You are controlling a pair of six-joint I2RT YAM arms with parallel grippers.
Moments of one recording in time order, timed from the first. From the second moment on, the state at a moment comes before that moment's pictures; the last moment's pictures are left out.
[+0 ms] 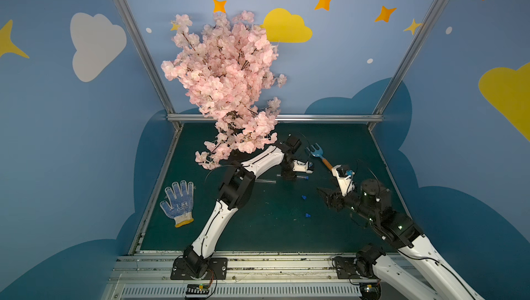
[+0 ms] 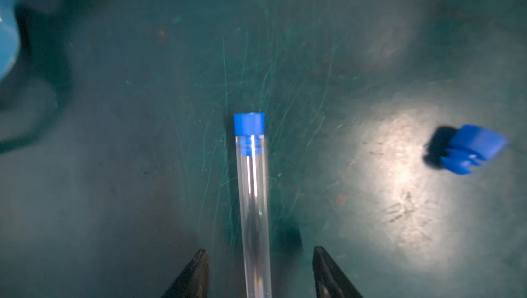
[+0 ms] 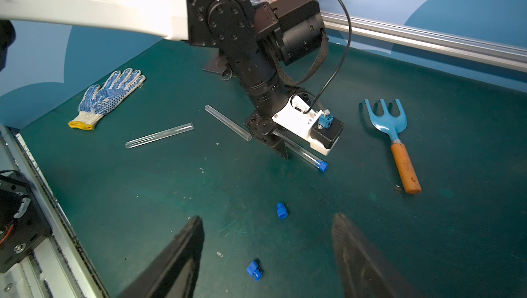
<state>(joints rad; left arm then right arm) -0.69 2.42 2.12 -0.93 0.26 1.00 0.60 0.62 0.69 -0.49 -0.10 0.04</state>
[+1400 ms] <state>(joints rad) -0.66 1.21 0.79 -0.59 -0.20 0.14 0.60 0.76 0.62 -0.42 -0.06 0.15</state>
